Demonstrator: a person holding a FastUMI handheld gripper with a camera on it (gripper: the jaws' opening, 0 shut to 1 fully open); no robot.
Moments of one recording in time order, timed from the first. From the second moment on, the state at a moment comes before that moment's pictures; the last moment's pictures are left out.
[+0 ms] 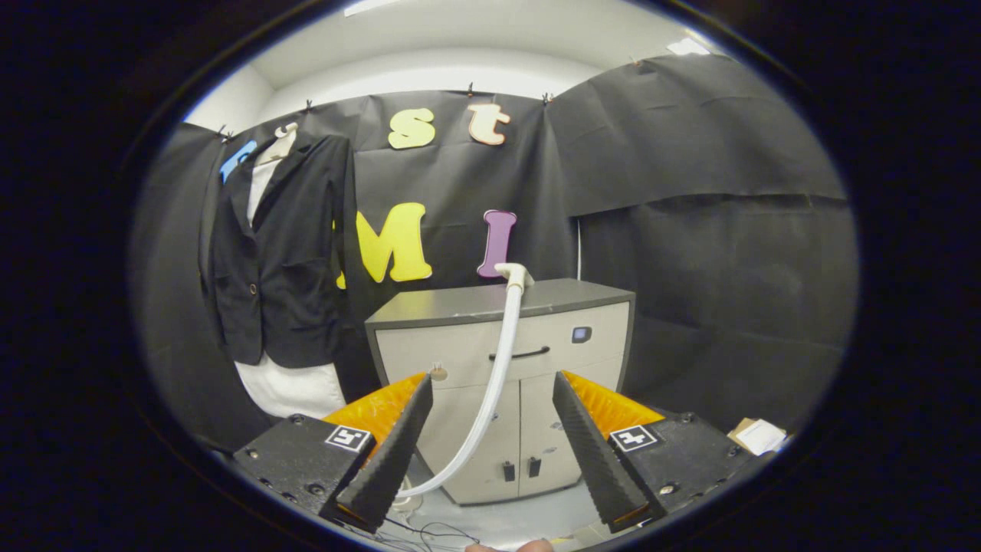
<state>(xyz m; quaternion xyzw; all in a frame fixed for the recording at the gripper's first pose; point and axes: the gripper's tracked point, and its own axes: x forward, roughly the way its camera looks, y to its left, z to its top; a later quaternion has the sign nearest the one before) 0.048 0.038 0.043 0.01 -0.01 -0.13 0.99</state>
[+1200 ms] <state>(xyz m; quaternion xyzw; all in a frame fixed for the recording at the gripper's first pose) 0.386 -0.102 0.144 0.15 0.21 -0.06 0.97</state>
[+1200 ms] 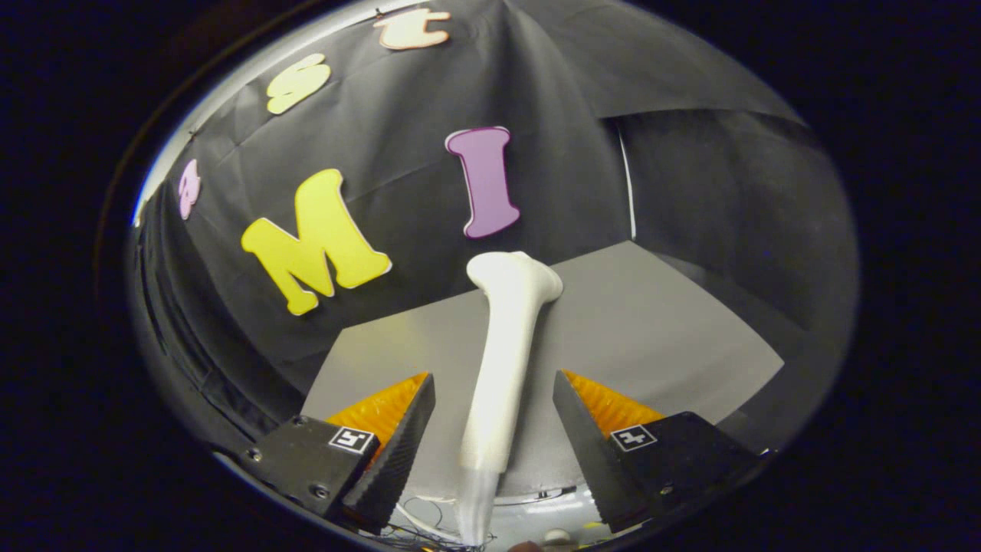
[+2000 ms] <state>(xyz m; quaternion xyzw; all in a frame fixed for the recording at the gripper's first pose) 0.441 -0.107 0.118 0.16 0.29 -0.11 0.94</state>
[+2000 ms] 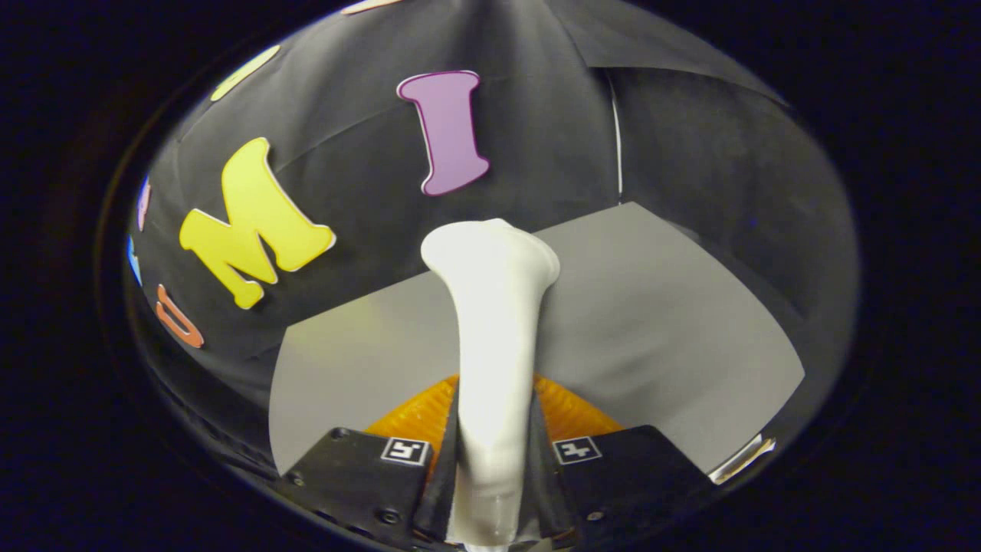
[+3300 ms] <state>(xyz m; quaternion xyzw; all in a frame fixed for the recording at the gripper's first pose) 0.200 0.146 0.162 0.05 0.02 -0.05 1.00</state>
